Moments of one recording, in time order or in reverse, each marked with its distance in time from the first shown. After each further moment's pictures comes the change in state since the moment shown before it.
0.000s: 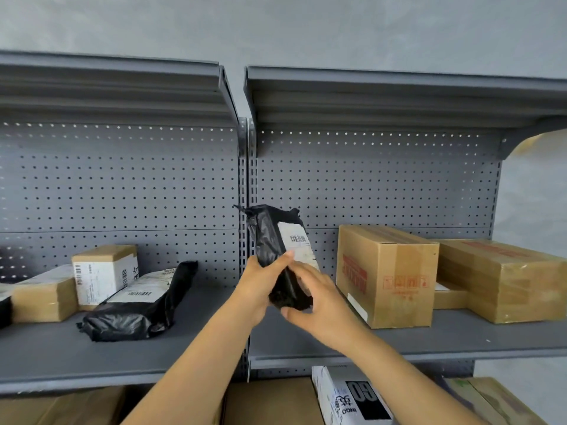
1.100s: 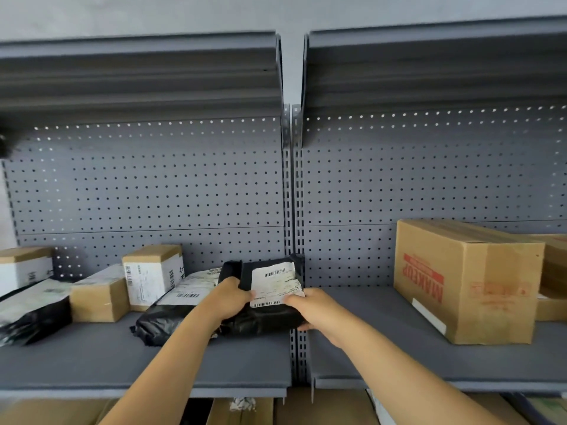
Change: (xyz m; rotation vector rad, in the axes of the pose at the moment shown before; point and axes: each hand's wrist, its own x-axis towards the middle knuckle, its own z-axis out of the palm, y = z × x) left_hand 0.041 0.001 -0.157 0.916 0.156 -0.079; right_hand 0.082 -0.020 0.101 0.501 -0.258 0.610
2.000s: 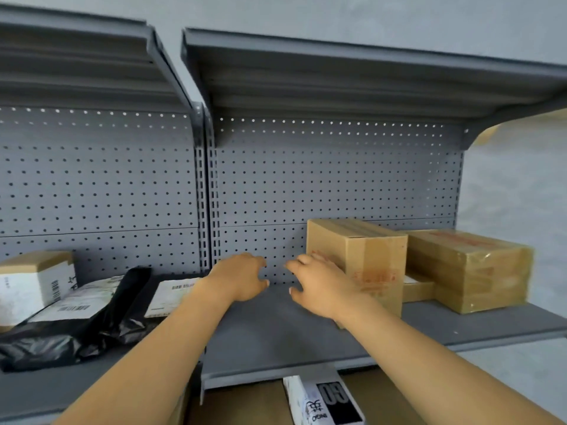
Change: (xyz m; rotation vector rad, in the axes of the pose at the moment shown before) left_hand -0.013 0.144 0.107 0.740 -0.133 0.490; right_hand -0.065 0.016 -0.156 -1.255 0.304 -0.314
